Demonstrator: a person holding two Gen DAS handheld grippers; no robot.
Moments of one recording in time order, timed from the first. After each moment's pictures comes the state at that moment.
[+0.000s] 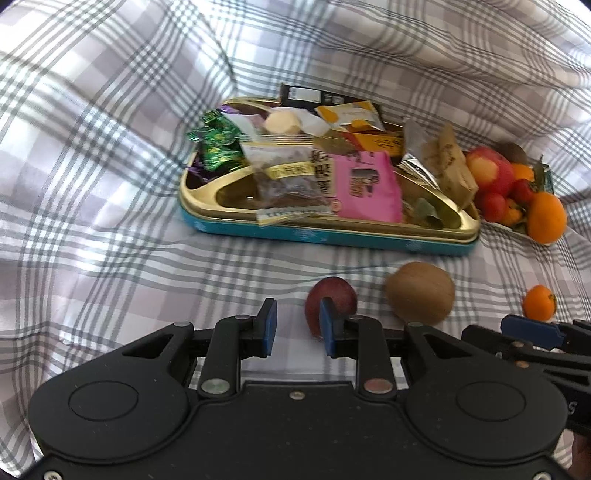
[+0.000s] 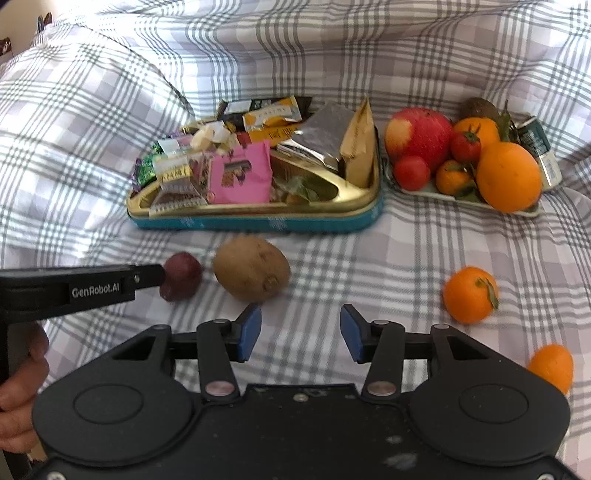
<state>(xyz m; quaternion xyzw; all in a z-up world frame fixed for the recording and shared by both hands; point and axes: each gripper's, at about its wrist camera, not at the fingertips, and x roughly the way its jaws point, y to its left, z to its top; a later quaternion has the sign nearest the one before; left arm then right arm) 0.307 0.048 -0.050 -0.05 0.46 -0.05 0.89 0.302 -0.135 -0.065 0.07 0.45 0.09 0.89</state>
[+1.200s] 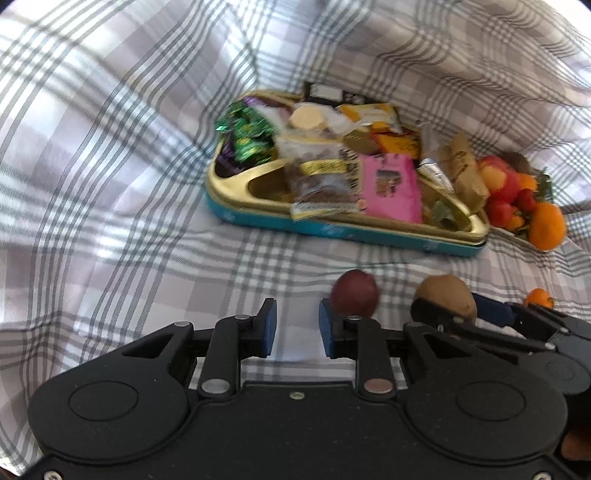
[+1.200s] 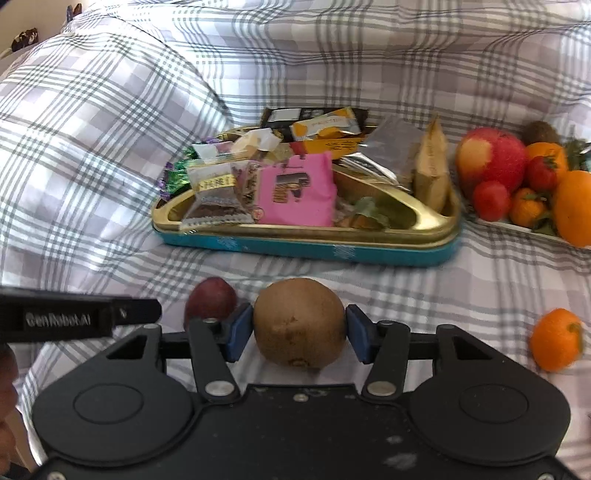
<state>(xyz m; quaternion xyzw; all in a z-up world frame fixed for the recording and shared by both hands) 0.304 0.073 -0.047 -0.07 0.46 -0.06 0.88 0.319 -0.096 -0.083 0.04 0.41 0.12 0.90</state>
